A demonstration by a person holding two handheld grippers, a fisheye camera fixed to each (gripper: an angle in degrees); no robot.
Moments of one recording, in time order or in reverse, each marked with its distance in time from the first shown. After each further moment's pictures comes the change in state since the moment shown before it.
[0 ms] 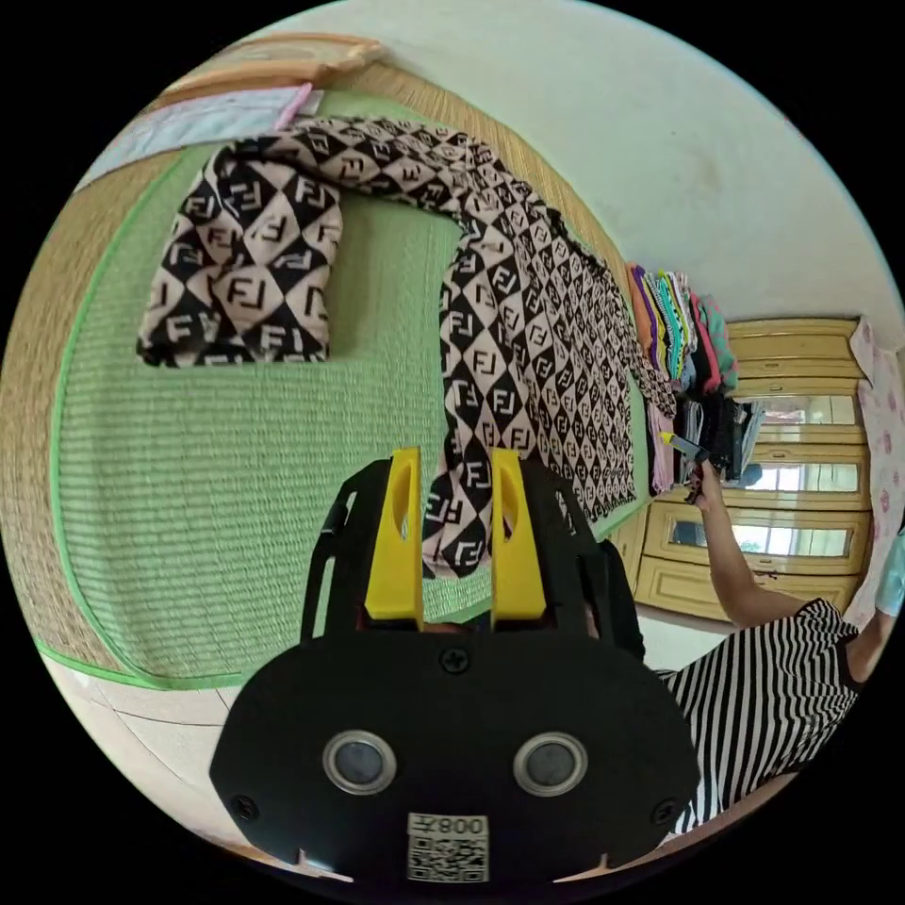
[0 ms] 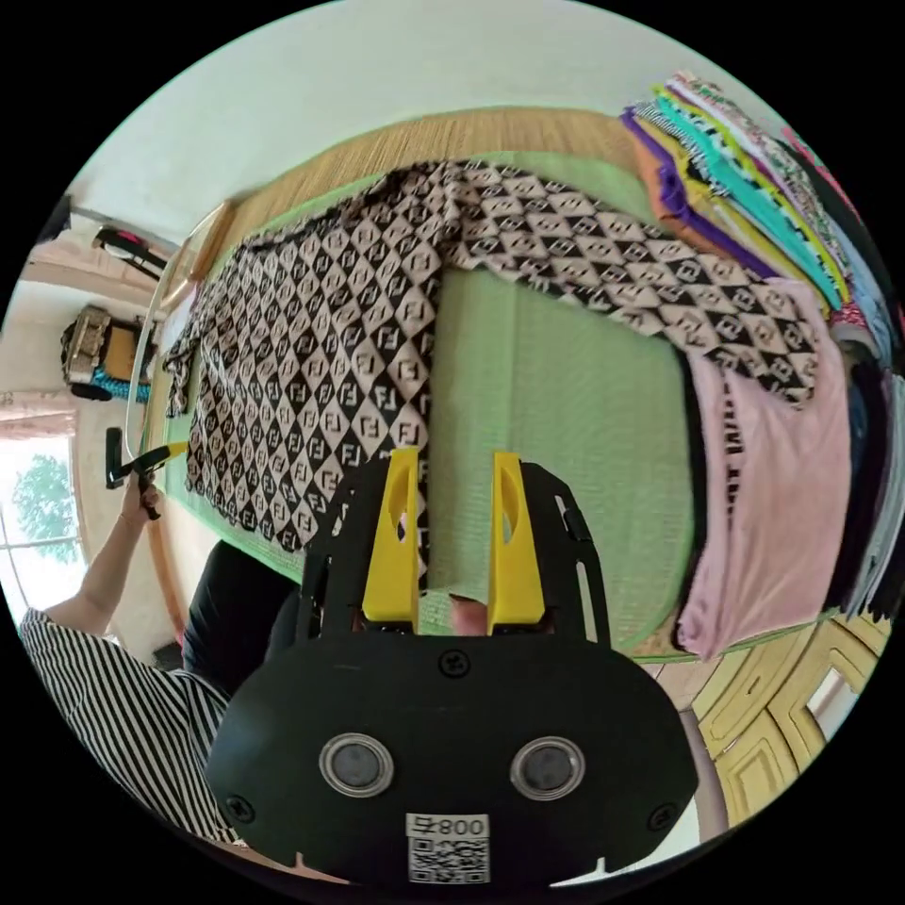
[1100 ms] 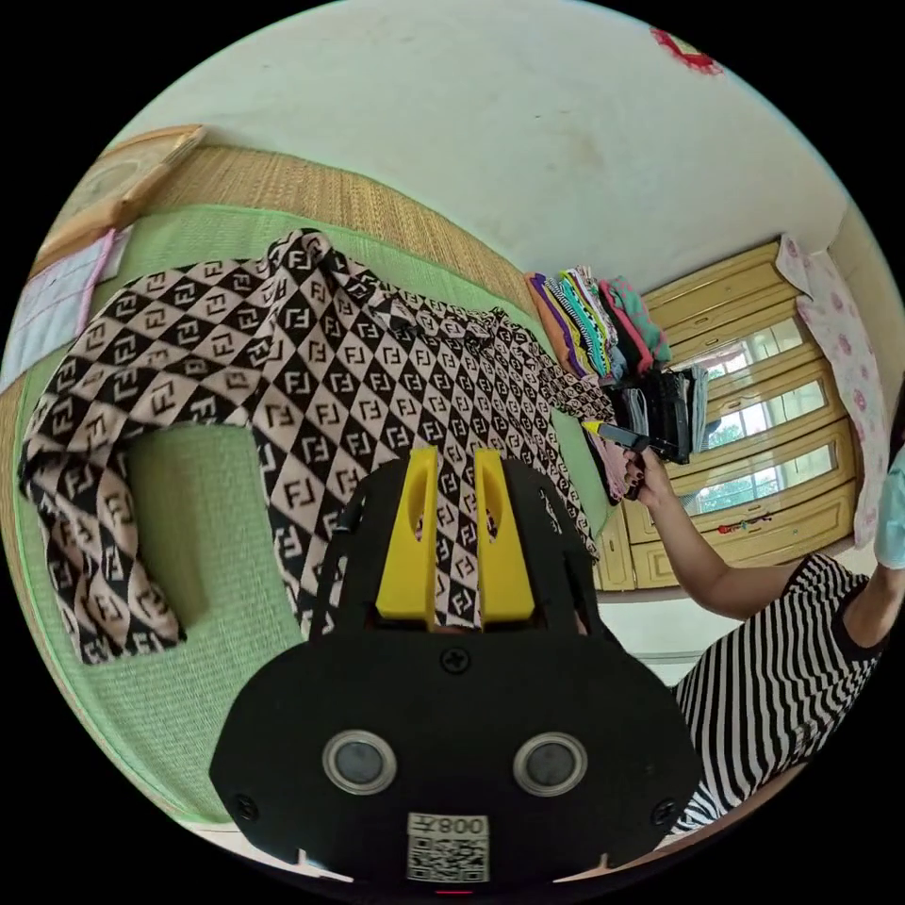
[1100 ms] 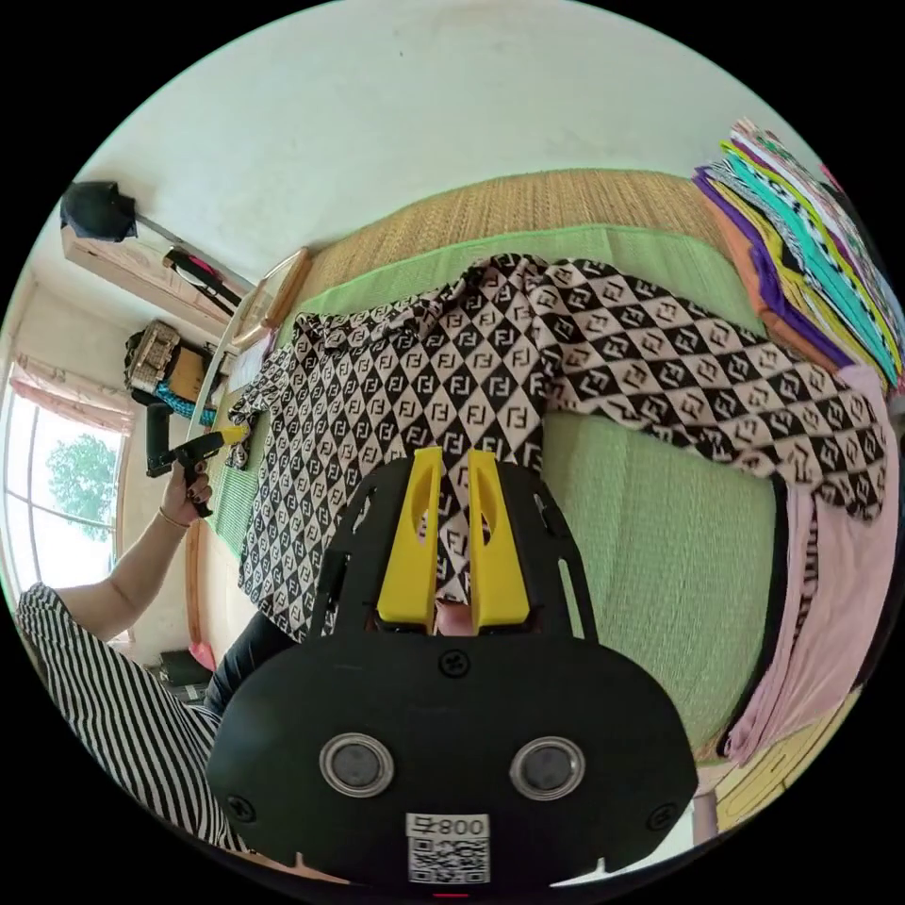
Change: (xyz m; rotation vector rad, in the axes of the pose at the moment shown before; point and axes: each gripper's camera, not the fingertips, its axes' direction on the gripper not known) left arm 0.064 -0.103 -0.017 0.118 0.099 0.286; right arm 0.120 0.116 -0.002 0.212 -0.170 -0.089
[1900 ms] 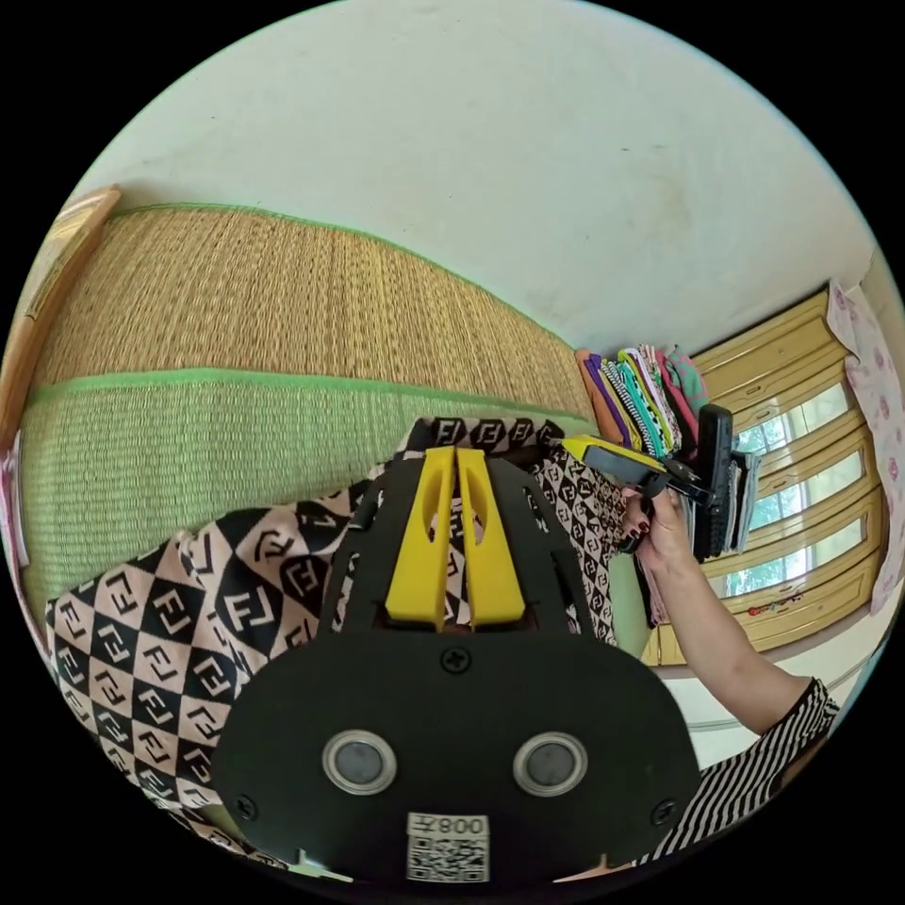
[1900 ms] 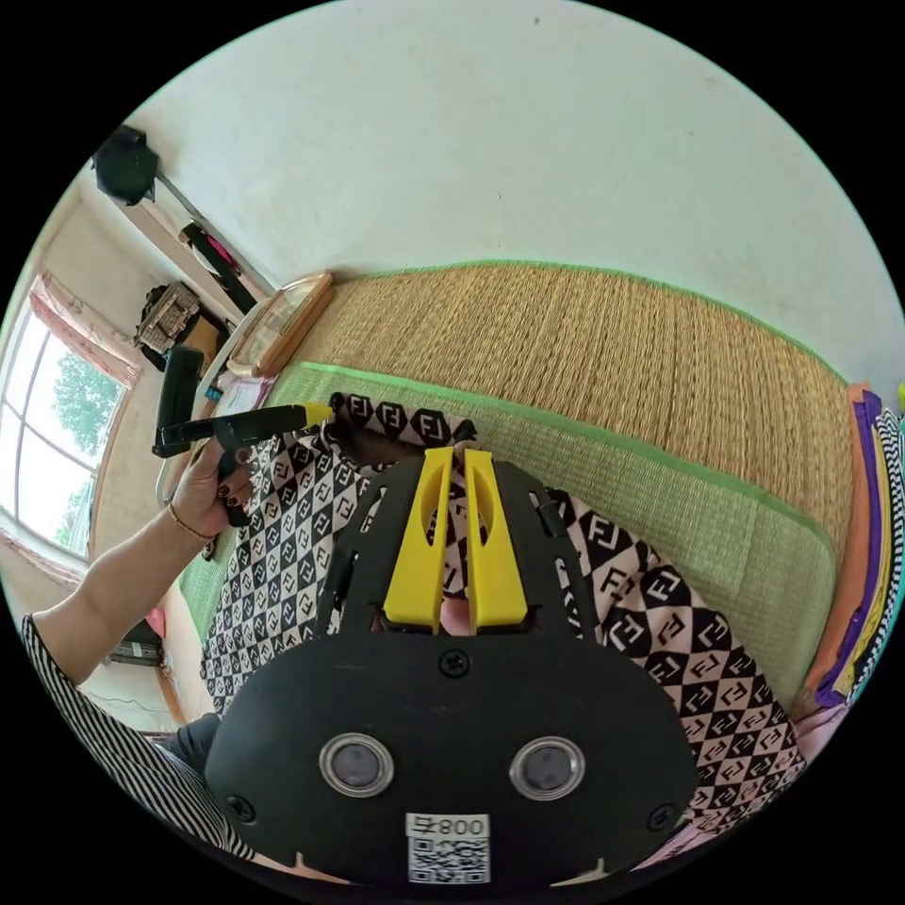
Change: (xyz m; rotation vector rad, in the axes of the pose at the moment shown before) left arm -0.014 -0.175 0.063 0.111 -0.076 -0.041; right arm -0.051 -0.182 0.073 0.059 -0.001 -0.241
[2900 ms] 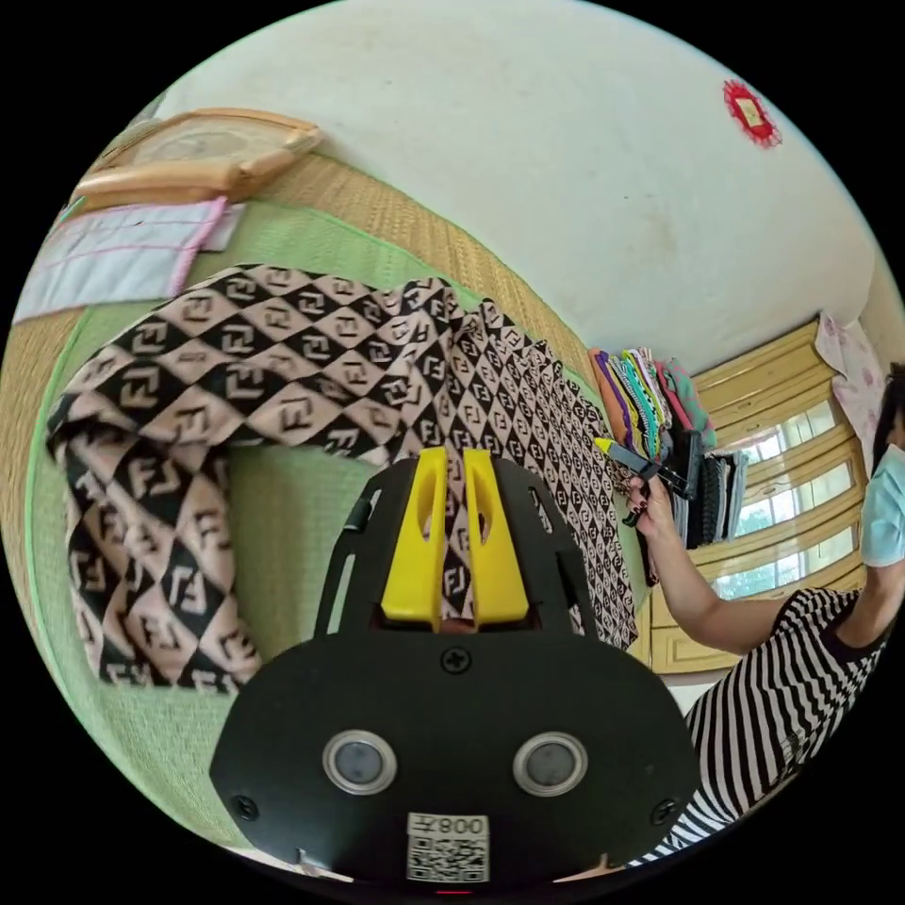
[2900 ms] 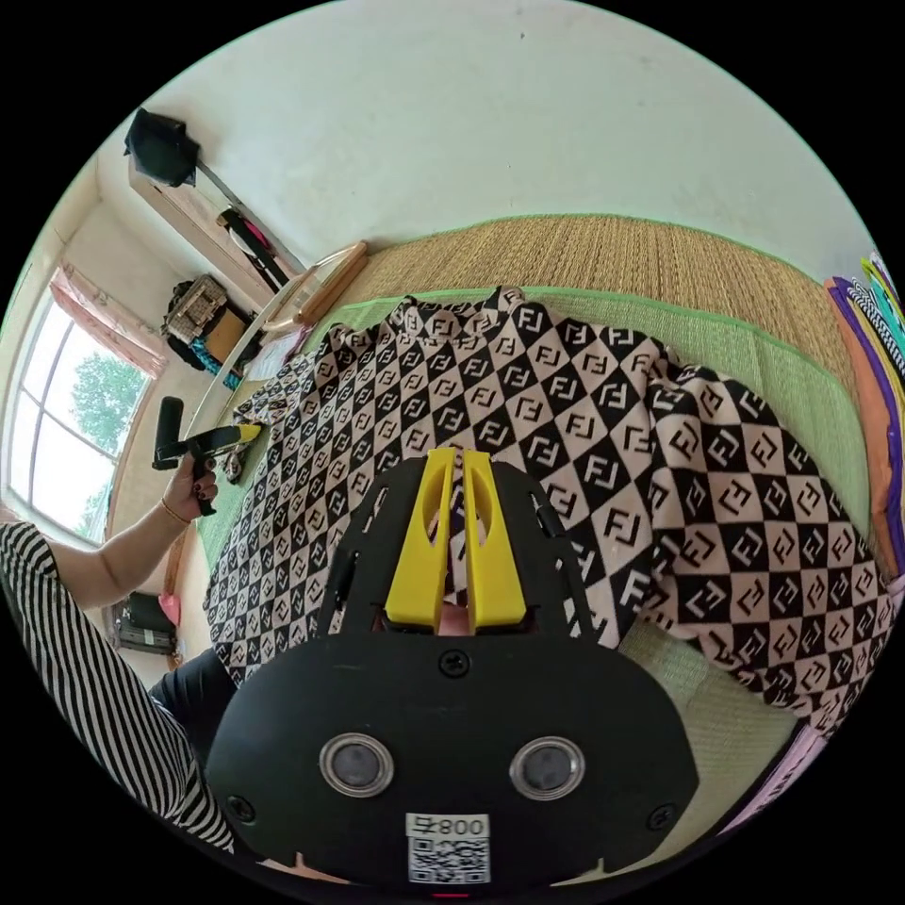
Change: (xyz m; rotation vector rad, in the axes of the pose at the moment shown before) left arm -0.004 0.214 -0.102 0.087 -0.036 -0.146; right arm -0.042 0.171 -0.069 0.018 -0.082 0.005
